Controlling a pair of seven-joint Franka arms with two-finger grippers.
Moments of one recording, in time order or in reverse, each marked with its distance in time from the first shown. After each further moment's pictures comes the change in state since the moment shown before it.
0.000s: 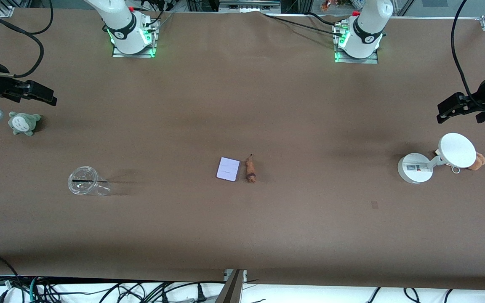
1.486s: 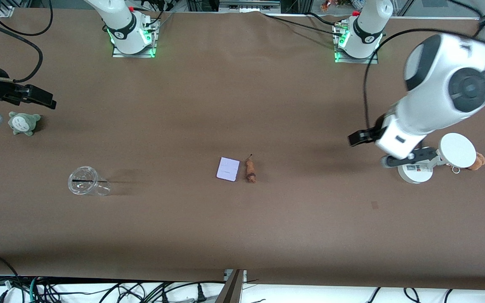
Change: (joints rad) left arm -0.104 0.248 -0.196 -0.008 -0.076 0.142 -0.519; right arm -0.003 0.022 -0.007 0.008 0.004 0.007 -0.001
